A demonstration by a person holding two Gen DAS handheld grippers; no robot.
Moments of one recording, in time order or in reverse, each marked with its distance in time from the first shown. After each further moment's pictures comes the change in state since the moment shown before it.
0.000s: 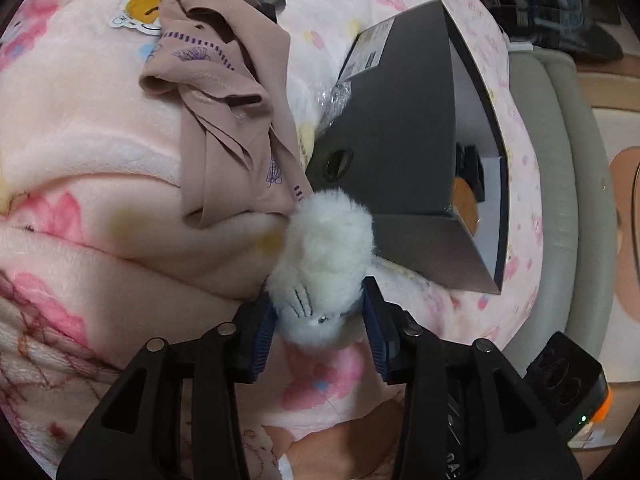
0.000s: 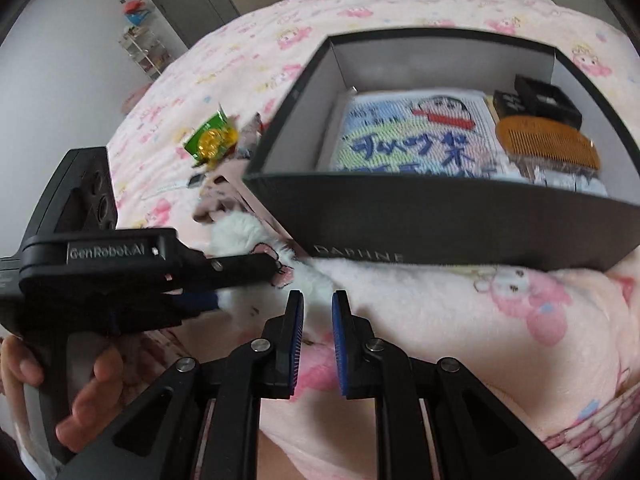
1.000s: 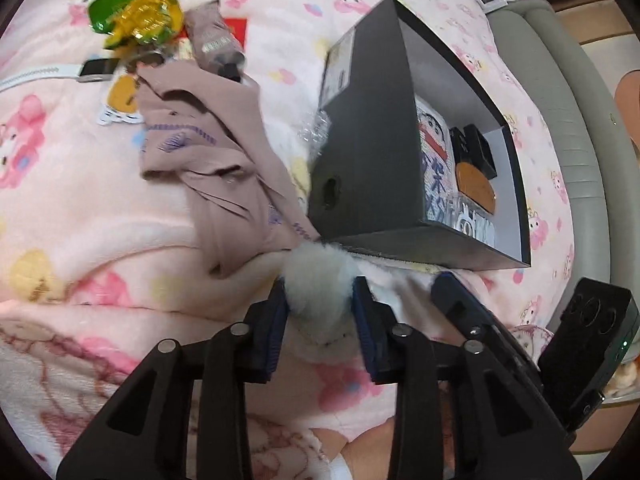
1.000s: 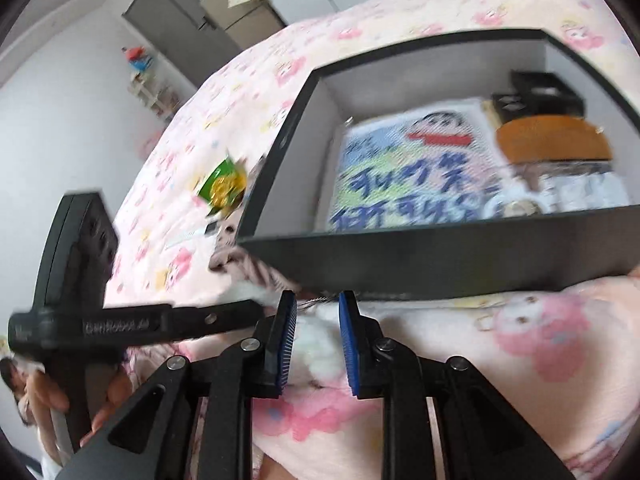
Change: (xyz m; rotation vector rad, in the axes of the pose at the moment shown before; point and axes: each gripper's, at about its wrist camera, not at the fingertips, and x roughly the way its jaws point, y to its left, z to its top) left arm -0.036 -0.017 -0.005 0.221 -0.049 0.149; right arm -0.001 -0.011 0.019 0.111 -0.113 0.110
